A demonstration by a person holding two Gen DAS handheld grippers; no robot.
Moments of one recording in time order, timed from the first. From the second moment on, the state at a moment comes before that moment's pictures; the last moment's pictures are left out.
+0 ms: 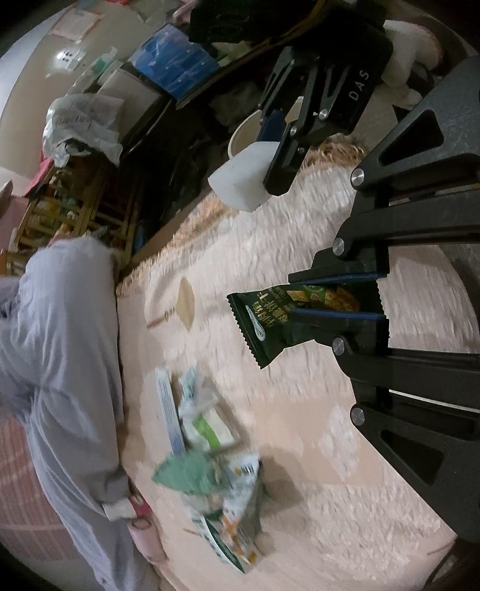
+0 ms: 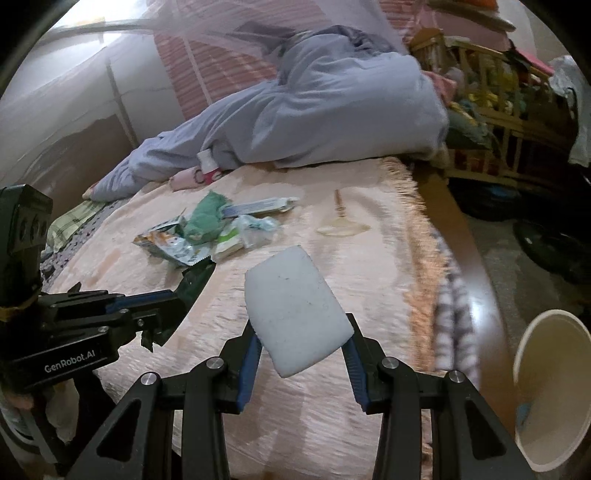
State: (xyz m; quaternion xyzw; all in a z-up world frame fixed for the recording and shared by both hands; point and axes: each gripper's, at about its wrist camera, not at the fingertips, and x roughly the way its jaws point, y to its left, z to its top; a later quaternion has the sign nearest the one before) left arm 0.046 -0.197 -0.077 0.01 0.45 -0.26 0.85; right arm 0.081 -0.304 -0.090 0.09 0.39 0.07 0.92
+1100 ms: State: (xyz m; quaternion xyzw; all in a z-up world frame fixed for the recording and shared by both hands) left arm 0.041 -0.454 -0.086 0.07 0.46 -0.43 0.77; right arm 0.004 -0.525 -0.116 0.15 0.41 -0.15 0.89
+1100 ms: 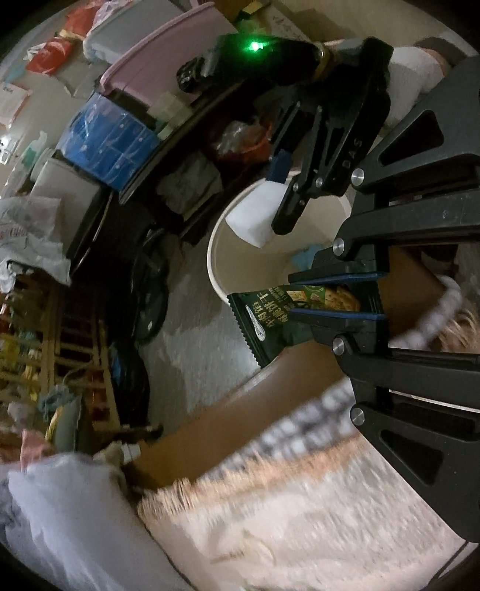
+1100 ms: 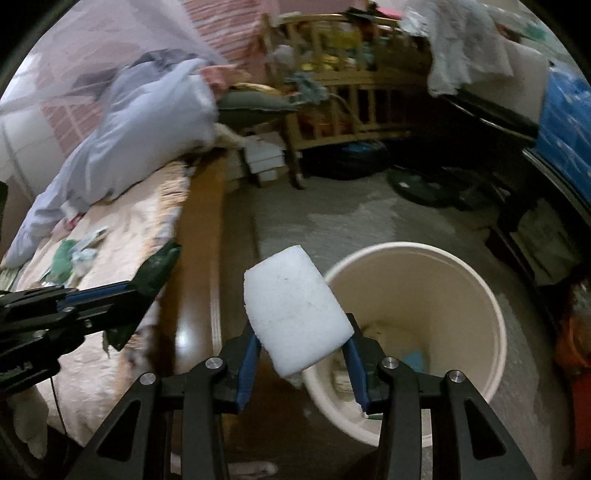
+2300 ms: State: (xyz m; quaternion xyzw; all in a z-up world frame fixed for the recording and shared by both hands) left arm 0.066 -0.401 -0.108 0.06 0.47 -0.34 0.81; right arm 0.000 -0.544 -0.130 0.19 0.41 -0.20 0.87
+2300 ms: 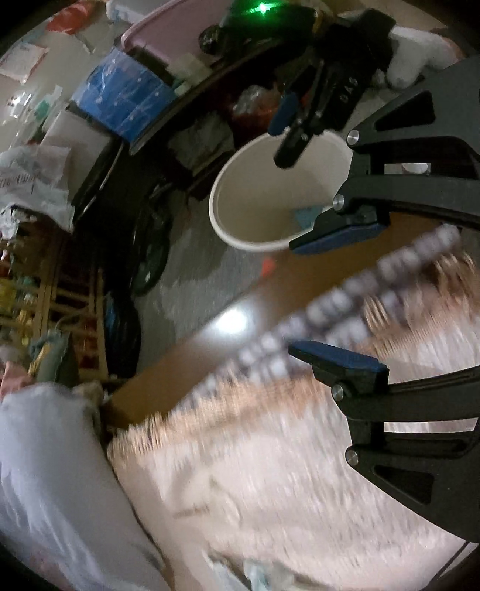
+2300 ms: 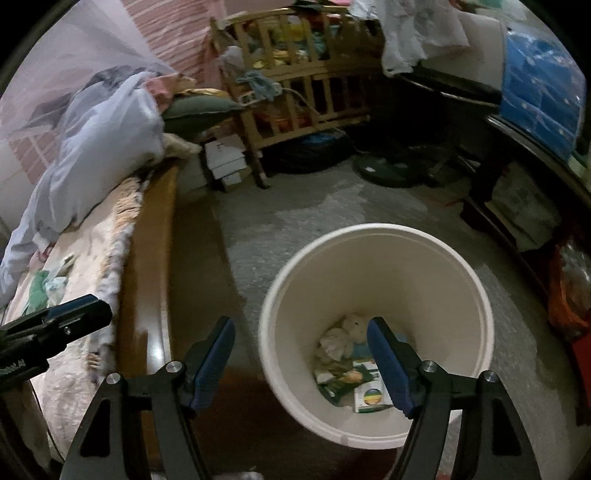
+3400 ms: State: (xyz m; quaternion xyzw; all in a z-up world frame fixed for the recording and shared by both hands) left arm 0.109 -0.129 -0.091 -0.01 0.46 -0.12 0.88; right arm 0.130 -0.291 -0.134 0.10 0.45 0.05 0.89
